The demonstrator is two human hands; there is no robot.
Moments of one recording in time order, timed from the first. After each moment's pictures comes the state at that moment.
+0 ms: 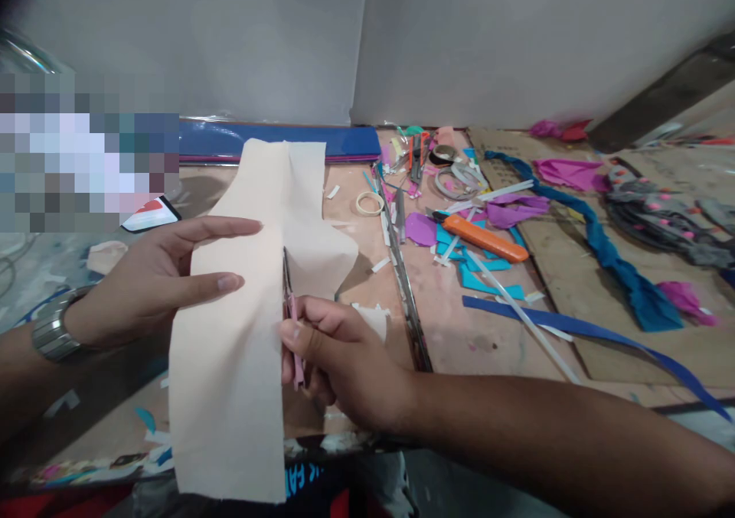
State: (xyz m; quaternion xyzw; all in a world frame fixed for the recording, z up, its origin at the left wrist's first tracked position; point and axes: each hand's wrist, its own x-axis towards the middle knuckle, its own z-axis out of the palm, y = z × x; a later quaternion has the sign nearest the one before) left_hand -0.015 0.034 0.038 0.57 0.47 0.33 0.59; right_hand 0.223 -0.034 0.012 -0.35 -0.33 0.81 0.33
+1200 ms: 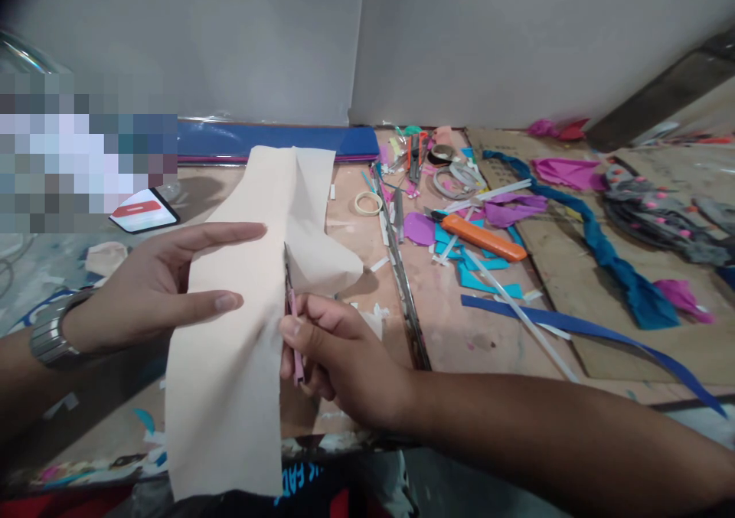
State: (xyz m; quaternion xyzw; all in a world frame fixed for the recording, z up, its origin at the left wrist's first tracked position) left_hand -0.016 0.034 0.044 0.70 0.45 0.30 0.47; right_hand 0.224 -0.032 0.013 -0.36 -0.33 0.81 0.33
